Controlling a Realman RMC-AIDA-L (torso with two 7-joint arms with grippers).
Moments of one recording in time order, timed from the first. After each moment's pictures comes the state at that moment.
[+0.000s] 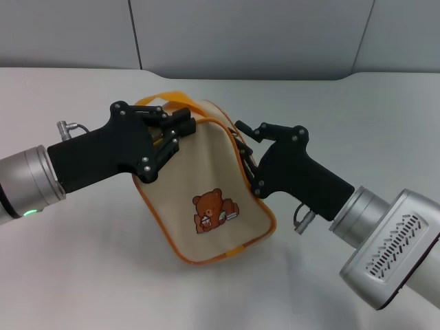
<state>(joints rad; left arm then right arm) -0.66 -2.08 0.16 0.35 2.14 1.70 -0.68 0.60 2.09 0.15 0.28 -2.17 -1.31 -0.26</state>
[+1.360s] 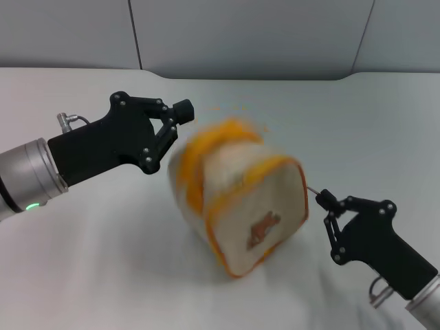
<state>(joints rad) -0.66 -2.08 0.16 0.34 2.11 1.72 -0.68 0.30 2.09 0.13 0.20 -2.17 -1.44 -0.26</state>
